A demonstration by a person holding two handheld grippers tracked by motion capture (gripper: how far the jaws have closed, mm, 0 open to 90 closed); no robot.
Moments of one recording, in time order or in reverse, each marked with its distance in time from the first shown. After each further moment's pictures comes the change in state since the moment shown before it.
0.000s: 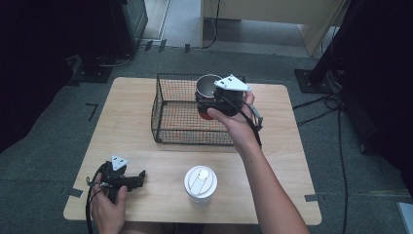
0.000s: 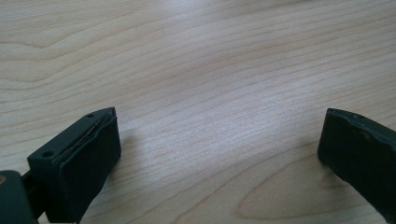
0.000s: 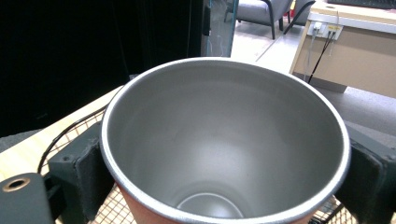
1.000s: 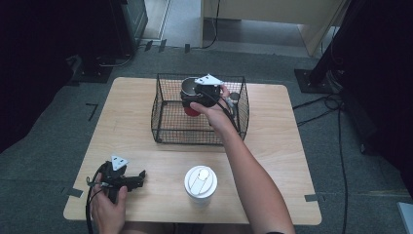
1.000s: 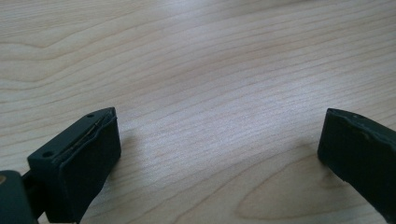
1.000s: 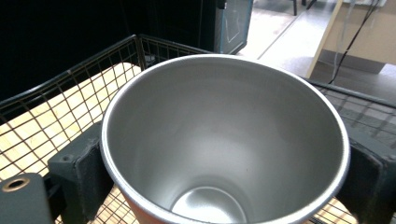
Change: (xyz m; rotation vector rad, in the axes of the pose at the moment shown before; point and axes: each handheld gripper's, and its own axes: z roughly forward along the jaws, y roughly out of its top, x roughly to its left) left arm 0.000 0.000 0.000 -0.001 0.000 0.000; right arm 0.001 -0.039 0.115 0.080 0.064 0.029
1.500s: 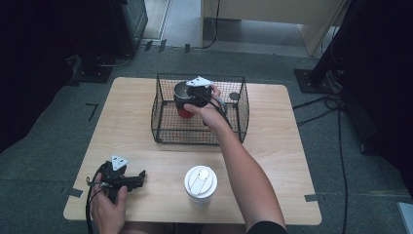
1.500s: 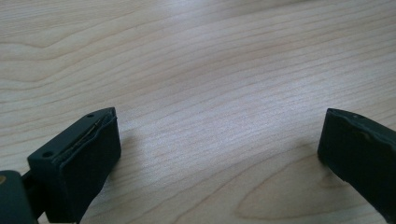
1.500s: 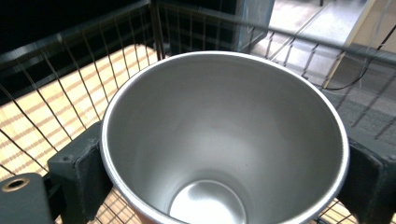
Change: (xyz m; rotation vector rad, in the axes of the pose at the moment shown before) left arm 0.000 0.000 0.000 0.000 0.000 0.000; right arm 0.007 -0.013 0.037 0.054 0.068 -0.048
